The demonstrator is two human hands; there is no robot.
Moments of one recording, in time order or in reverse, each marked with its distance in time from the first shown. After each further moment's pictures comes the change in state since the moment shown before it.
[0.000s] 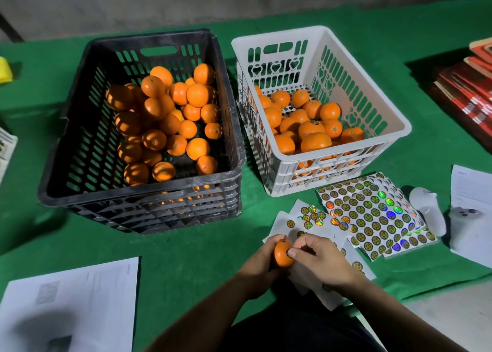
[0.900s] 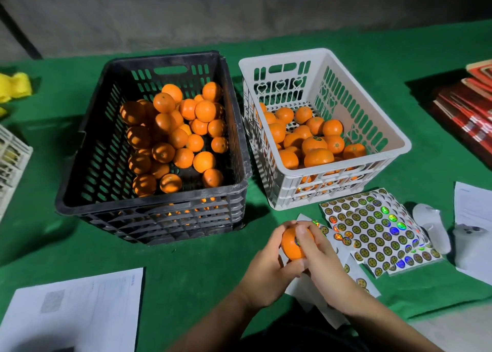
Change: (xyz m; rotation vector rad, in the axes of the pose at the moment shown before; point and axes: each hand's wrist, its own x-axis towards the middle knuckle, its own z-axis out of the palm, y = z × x) left_hand -0.010 0.068 -0.013 -0.205 0.177 0.196; right_hand -0.014 -0.078 0.016 0.470 0.150 -0.009
